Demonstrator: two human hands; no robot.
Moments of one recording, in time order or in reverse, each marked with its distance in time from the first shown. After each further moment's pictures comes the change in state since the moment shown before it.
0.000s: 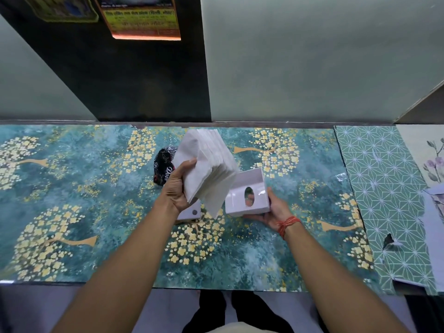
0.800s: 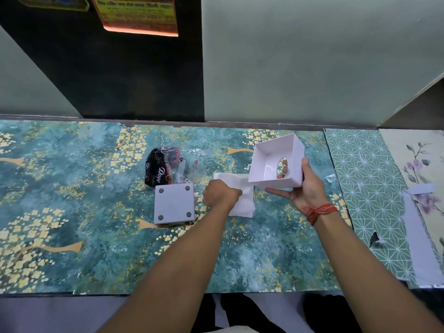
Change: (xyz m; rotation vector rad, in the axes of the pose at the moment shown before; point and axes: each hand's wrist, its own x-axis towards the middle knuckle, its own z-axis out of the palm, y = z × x) left_hand 0.074 -0.094 0.039 1.392 0.752 -0.159; right_hand -0.038 -0.078 -0.019 0.124 0.030 -0.385
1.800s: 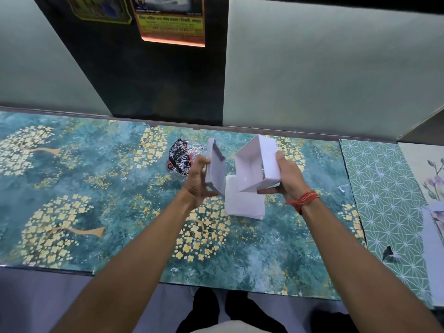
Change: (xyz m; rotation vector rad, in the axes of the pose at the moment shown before) left_hand -0.019 -0.042 -0.114 -0.968 -0.436 0.256; right_hand -0.019 -0.001 0.070 -0.418 -0.137 -0.028
